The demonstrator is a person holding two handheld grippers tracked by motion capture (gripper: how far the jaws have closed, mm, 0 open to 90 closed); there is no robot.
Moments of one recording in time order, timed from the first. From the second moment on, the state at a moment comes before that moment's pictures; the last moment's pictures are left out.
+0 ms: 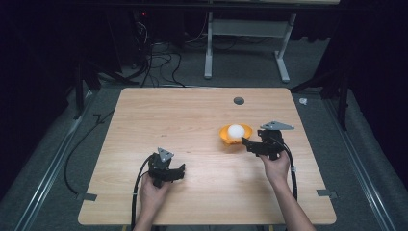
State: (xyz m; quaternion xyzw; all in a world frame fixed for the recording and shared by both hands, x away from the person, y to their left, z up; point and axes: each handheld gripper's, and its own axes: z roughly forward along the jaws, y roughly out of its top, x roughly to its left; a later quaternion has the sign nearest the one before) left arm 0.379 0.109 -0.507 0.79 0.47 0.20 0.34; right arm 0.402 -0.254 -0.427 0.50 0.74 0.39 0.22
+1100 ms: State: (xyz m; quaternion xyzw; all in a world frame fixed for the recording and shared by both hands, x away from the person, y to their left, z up) left arm 0.380 0.109 -0.507 0.79 0.47 0.20 0.34; right arm 0.371 -0.278 -0.431 0.52 0.72 0.41 0.22
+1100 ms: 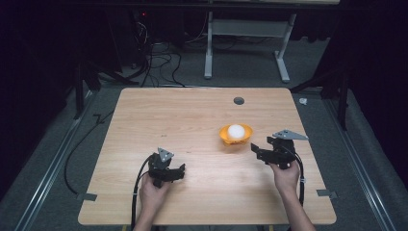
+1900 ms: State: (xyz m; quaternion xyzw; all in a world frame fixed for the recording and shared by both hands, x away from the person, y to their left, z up) left arm 0.380 0.109 -0.507 0.79 0.47 0.20 0.34; right arm 0.354 -0.286 -0.445 0.53 0.71 0.41 0.21
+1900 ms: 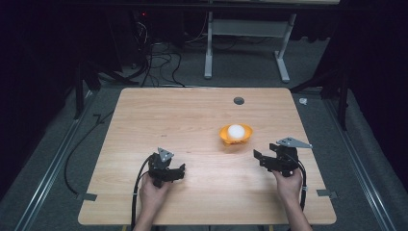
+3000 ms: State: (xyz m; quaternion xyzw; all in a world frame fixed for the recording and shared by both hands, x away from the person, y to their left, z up) left arm 0.380 0.109 -0.507 0.79 0.47 0.20 0.34; right arm 0.338 -0.289 -0.471 0.55 0.70 0.41 0.19
